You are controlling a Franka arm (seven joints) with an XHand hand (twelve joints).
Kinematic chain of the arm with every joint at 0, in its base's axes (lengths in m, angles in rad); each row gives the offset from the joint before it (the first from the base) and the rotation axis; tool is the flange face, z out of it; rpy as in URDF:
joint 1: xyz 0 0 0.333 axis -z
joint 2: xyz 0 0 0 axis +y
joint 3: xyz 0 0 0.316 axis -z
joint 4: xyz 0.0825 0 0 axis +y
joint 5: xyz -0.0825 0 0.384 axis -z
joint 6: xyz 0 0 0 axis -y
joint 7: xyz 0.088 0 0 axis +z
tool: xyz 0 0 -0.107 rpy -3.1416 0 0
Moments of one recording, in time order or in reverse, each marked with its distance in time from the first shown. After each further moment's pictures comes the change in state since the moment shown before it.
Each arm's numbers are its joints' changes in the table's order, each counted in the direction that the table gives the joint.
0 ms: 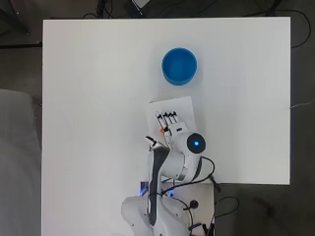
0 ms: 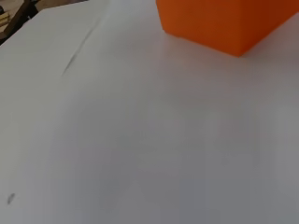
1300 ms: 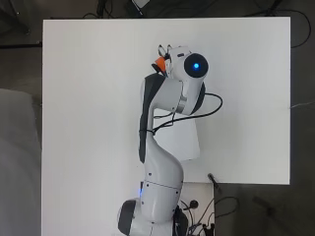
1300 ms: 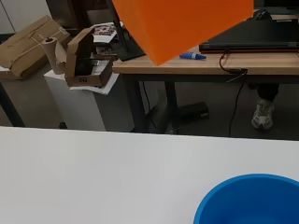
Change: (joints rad) arm -0.107 0.651 -0.088 -0.984 -0.191 -0.205 -0.090
